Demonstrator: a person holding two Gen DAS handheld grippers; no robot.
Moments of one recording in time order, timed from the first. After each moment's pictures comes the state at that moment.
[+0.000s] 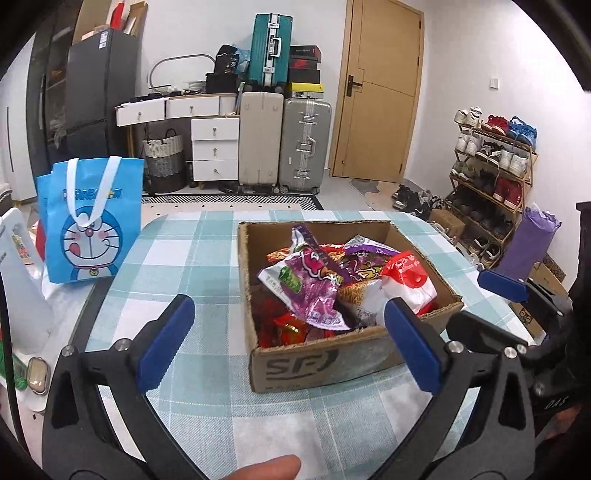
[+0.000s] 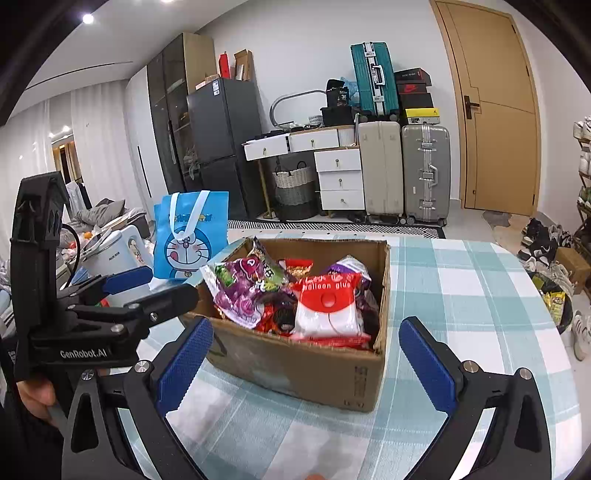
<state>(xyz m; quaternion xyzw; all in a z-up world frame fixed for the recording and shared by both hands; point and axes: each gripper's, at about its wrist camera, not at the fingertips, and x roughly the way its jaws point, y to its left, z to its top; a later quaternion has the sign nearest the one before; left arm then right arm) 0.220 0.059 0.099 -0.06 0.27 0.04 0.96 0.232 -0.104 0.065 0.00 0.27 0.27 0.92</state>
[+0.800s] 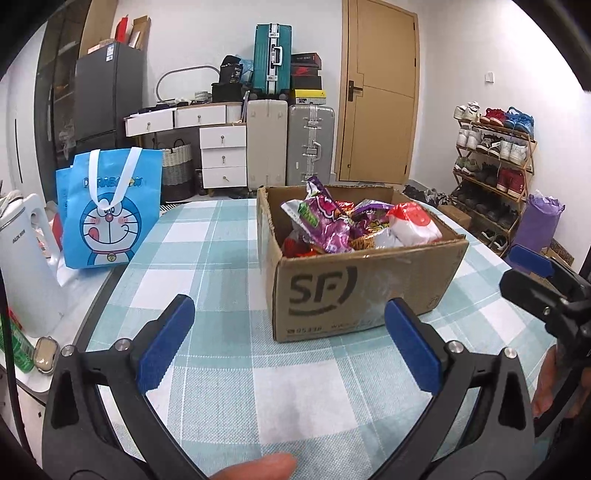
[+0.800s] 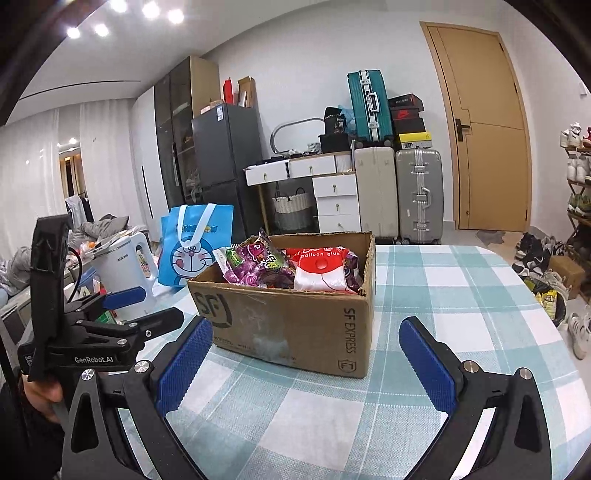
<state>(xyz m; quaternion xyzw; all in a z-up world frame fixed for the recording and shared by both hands) 0.155 0.056 0.048 -0.04 0.25 0.05 0.97 0.171 -0.136 0.042 0.01 0.20 0.26 0.94</state>
